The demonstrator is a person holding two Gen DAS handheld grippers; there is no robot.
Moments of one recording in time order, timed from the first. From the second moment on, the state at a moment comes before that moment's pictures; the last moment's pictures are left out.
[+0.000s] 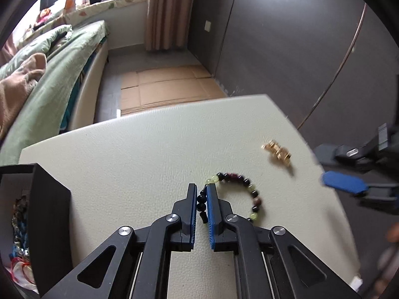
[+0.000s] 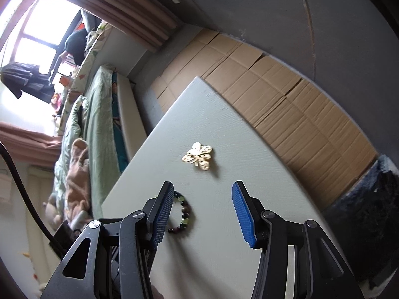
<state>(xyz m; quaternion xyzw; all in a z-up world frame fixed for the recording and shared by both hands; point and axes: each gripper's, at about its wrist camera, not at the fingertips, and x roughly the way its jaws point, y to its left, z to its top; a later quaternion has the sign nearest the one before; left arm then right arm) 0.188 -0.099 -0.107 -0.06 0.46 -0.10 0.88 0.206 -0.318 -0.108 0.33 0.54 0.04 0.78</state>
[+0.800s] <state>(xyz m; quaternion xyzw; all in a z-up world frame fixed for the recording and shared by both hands) 0.188 -0.011 -0.052 -0.18 0.40 -0.11 0.89 0.254 -0.266 -0.121 0.19 0.54 0.01 0.82</state>
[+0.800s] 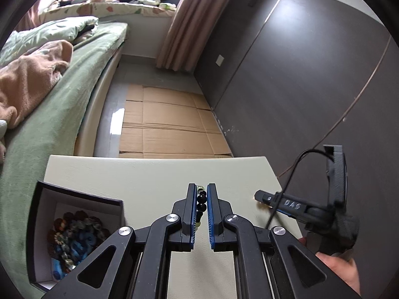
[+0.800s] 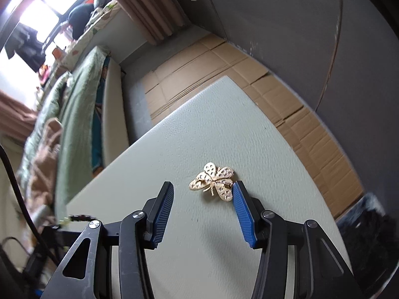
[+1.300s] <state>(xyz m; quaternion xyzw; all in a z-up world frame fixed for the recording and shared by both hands) 0.190 0.017 -0.042 -0.21 0.39 -0.10 0.89 0.265 -0.214 -0.117 -0.01 0.53 -0.04 0.84</state>
